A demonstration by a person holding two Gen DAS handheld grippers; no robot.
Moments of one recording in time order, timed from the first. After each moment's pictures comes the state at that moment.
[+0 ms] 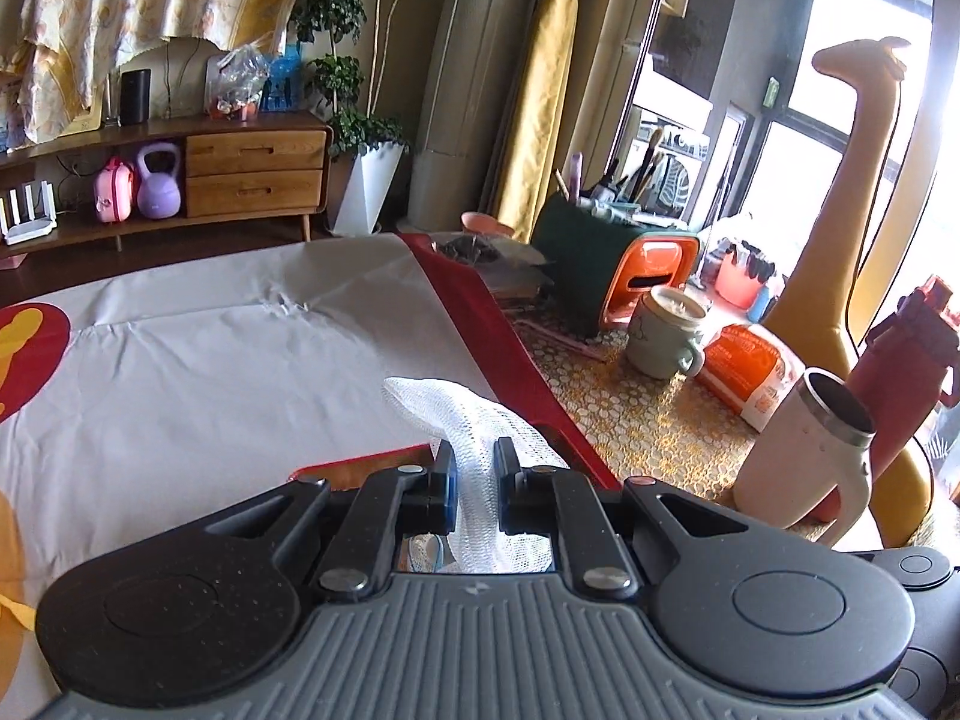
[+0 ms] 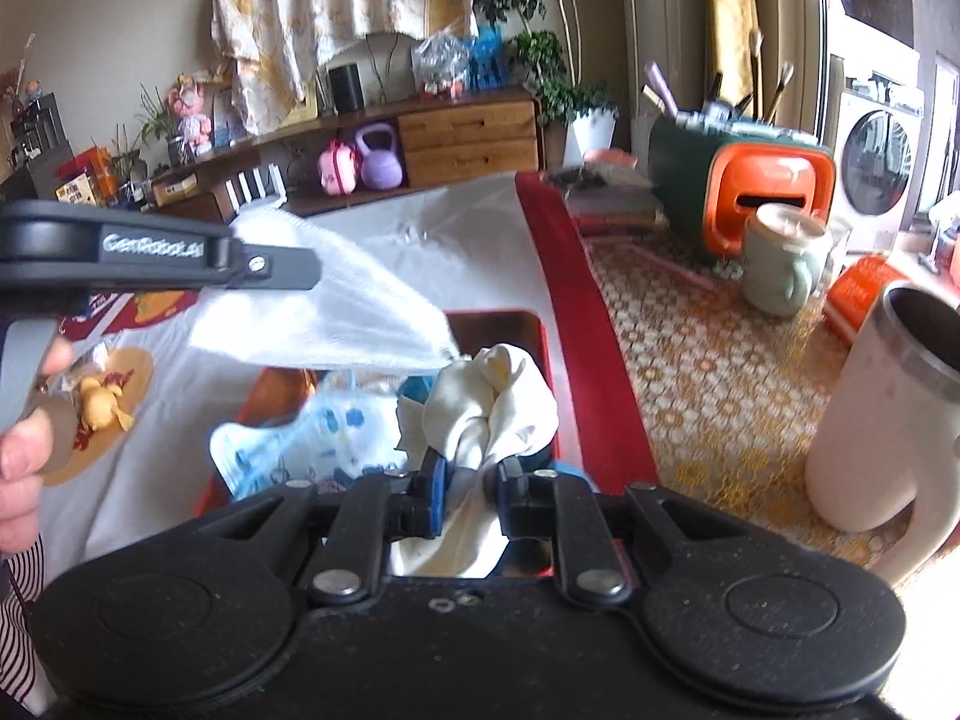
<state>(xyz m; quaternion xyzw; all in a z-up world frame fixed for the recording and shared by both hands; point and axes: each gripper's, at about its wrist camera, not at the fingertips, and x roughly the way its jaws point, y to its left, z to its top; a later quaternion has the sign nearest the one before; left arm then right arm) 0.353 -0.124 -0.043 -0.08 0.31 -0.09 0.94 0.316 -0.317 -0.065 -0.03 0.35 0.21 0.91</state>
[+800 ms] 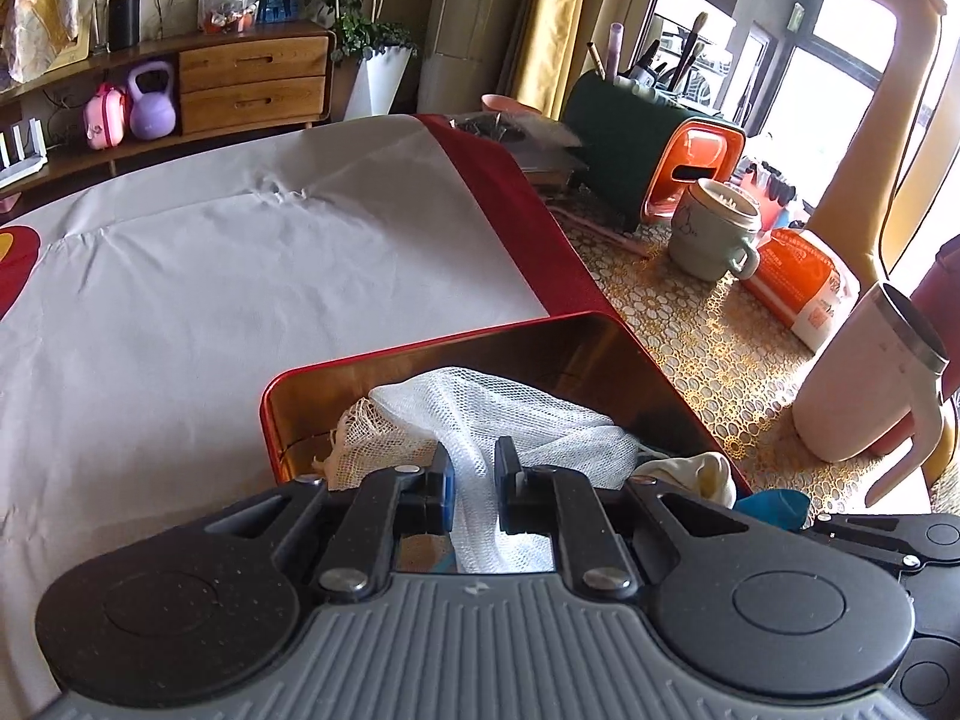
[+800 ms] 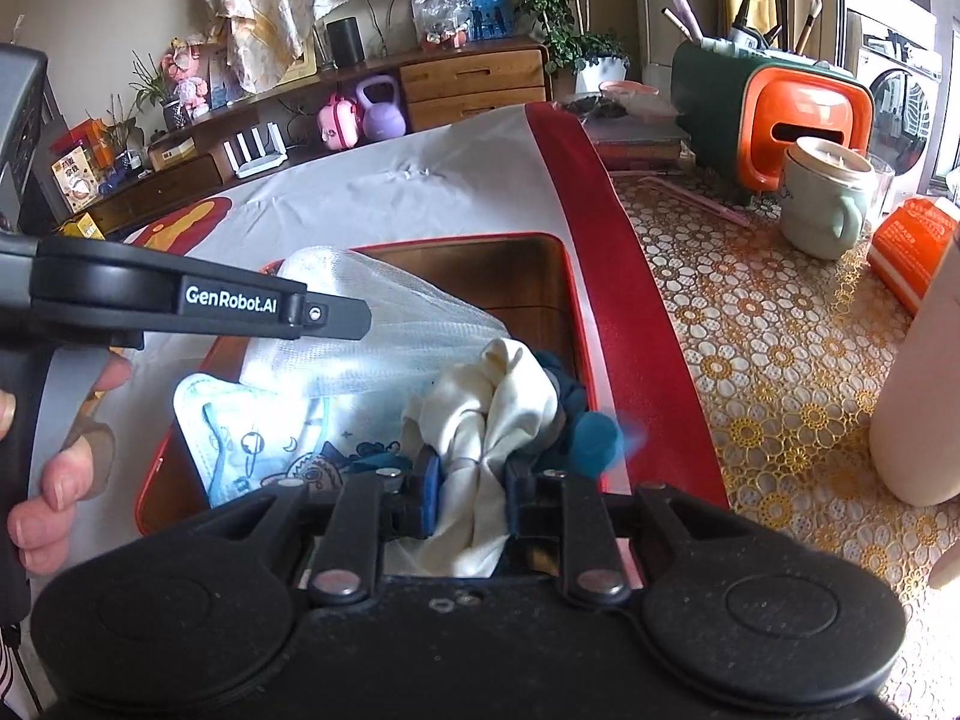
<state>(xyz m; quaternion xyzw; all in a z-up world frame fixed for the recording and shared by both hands) 0.391 -0.125 -0.100 -0.07 0.40 -0.09 0.91 0.339 -0.303 -0.104 -0.03 0.39 0.21 0.90</state>
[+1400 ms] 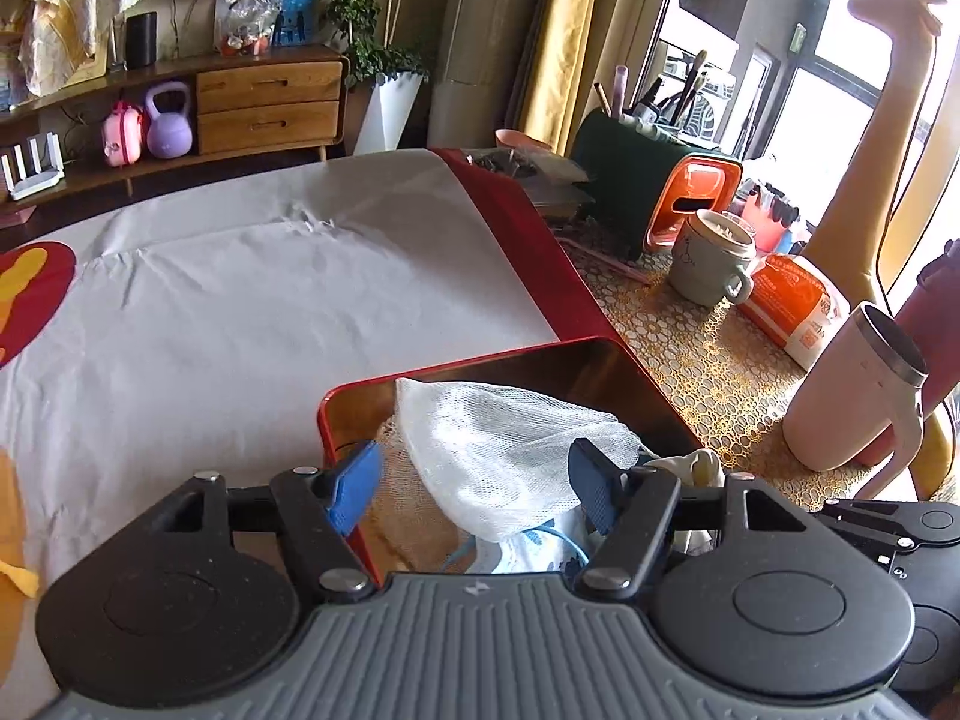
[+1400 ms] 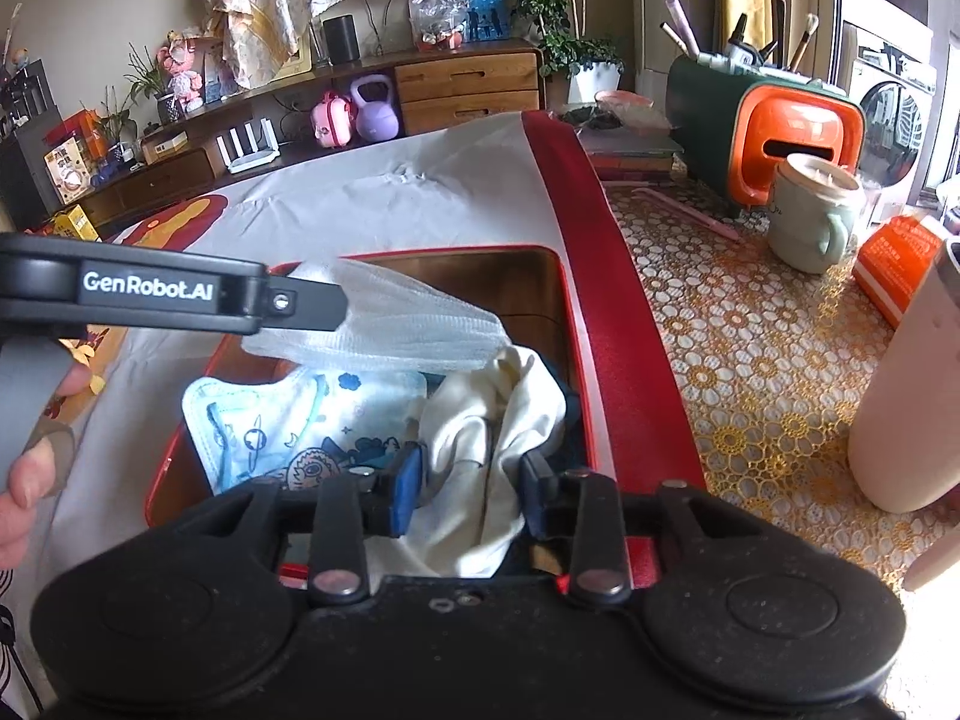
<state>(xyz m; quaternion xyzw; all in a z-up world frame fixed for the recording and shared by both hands) 0.365 -0.109 -0.074 -0.08 0.37 -0.07 0.92 0.334 -0.300 -0.094 -0.04 0.39 0.20 0.90</state>
